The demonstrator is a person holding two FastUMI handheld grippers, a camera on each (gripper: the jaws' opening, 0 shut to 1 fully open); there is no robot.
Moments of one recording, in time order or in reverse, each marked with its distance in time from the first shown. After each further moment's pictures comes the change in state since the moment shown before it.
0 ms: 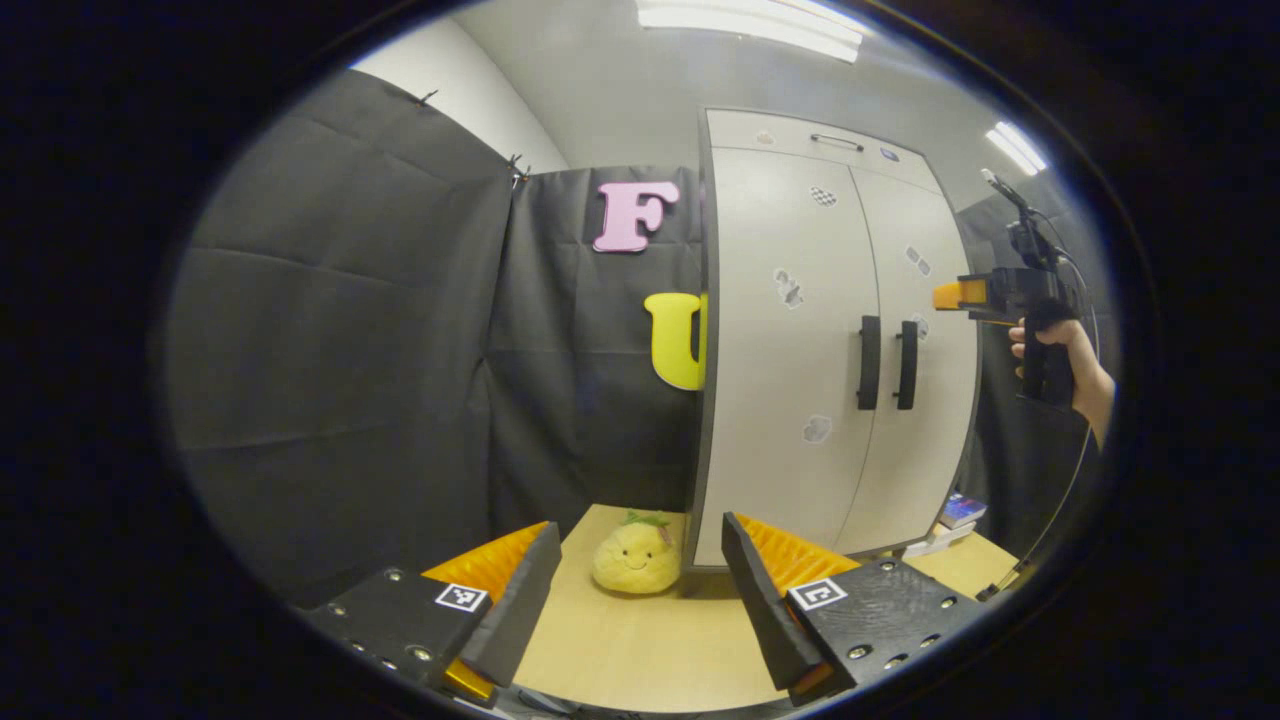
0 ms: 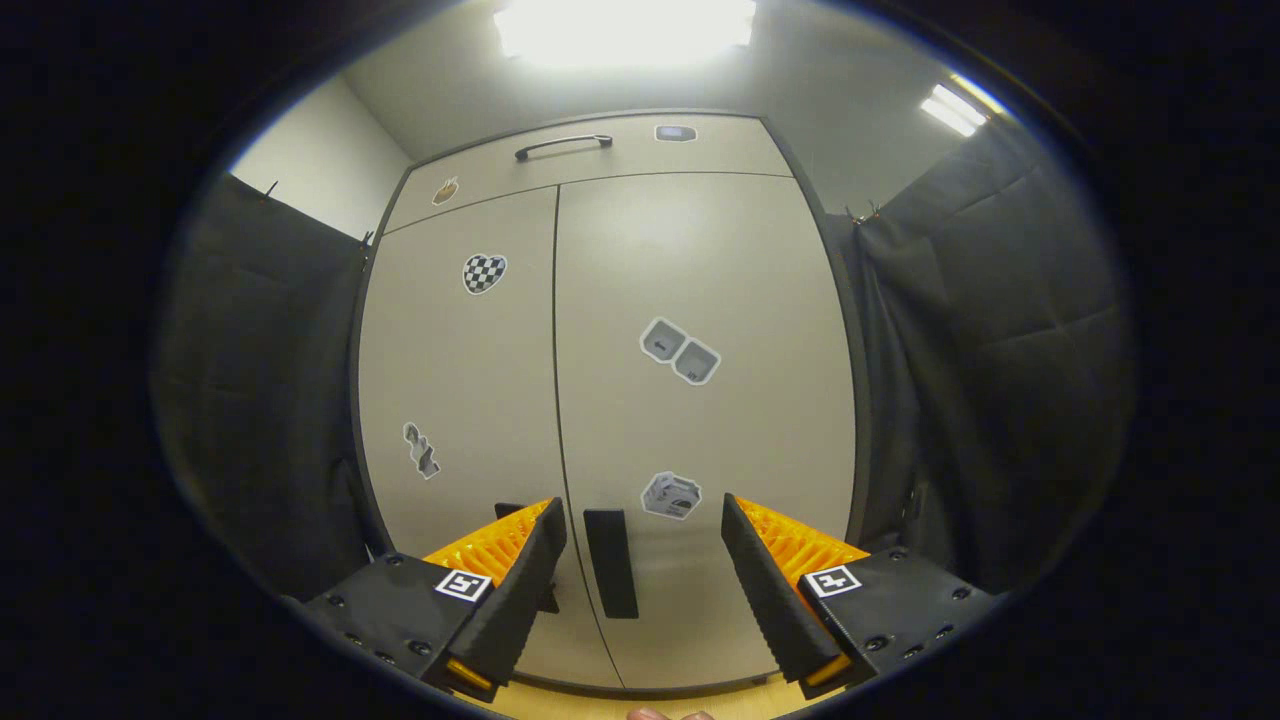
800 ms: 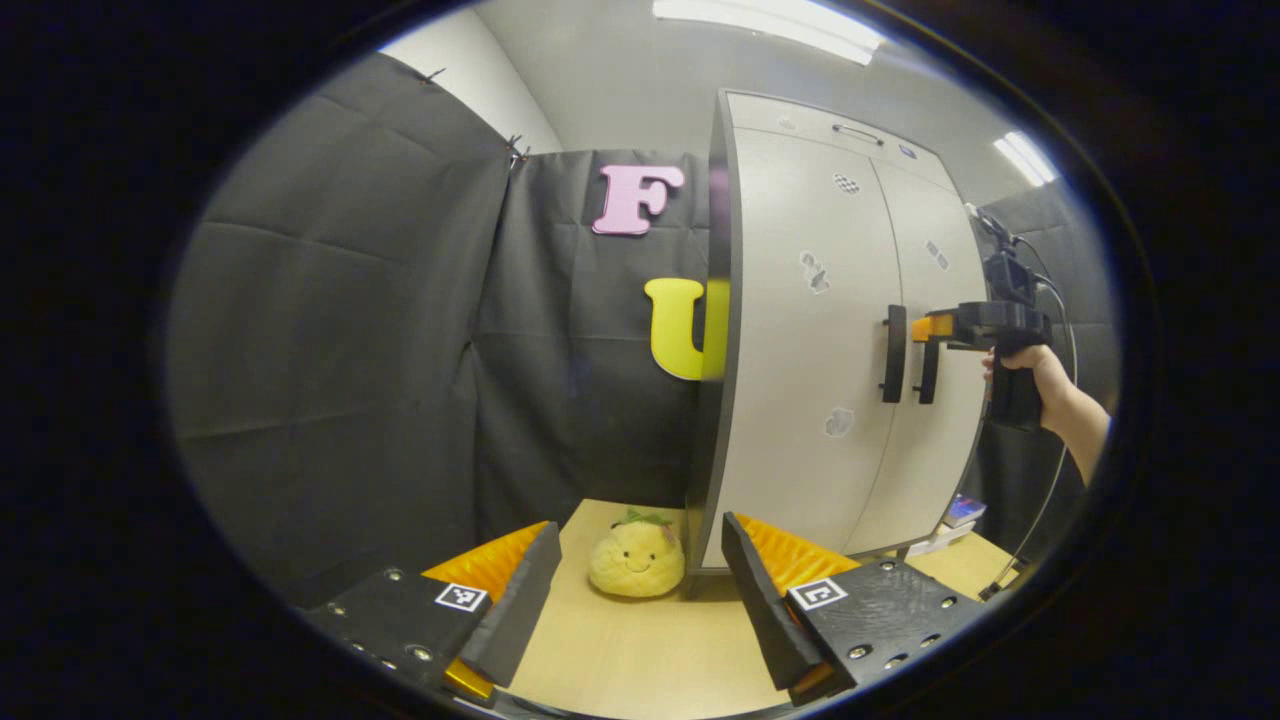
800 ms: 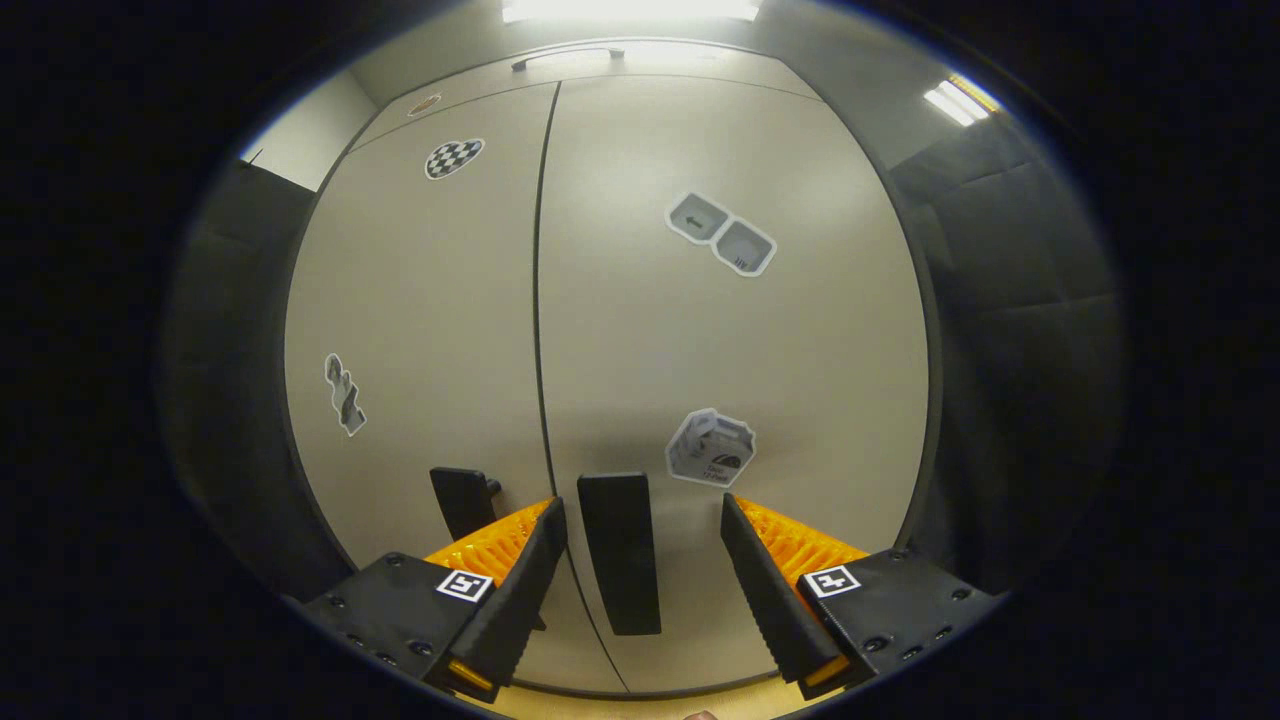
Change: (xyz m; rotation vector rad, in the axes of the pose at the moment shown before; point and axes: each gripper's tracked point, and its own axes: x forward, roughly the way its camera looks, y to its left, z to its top) left arm 0.046 0.027 -0.014 -0.023 0.026 -0.046; right arm 0.075 0.012 -0.066 -0.006 0.120 -0.081
